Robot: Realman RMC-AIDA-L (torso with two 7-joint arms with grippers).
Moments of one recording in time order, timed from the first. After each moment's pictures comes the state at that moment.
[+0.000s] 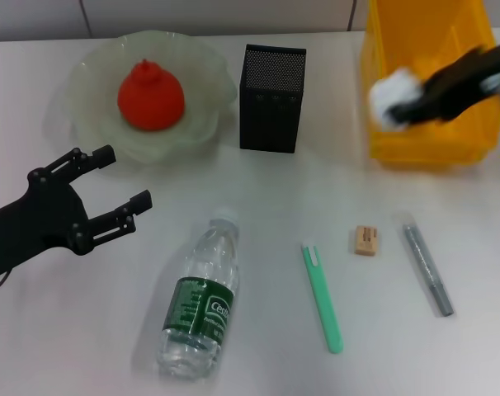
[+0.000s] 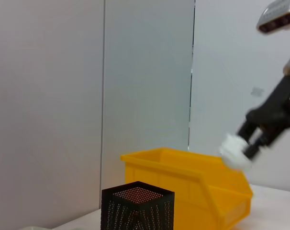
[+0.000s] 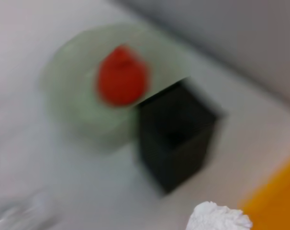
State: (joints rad) left arm -0.24 -2.07 0.83 0.56 1.55 1.57 -0.91; right arm 0.60 2.08 -1.04 -1.58 -2.50 -1.65 2.41
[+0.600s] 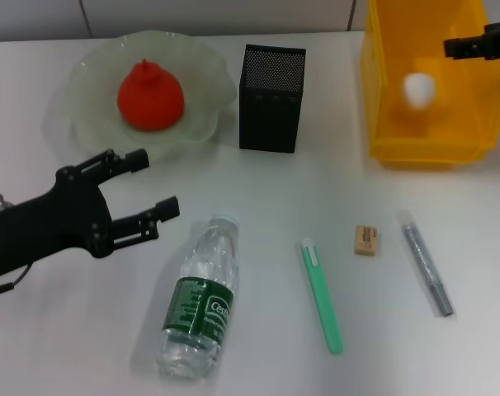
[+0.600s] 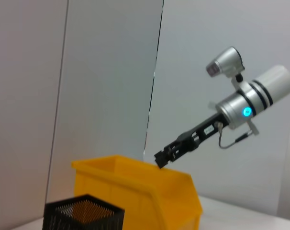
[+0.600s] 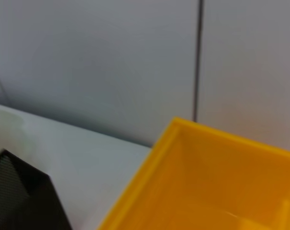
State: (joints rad) left arm -0.25 -2.07 0.93 0.66 1.55 1.62 -1.10; right arm 0.60 2.08 -0.86 -1.23 -2.47 -1.19 2.29
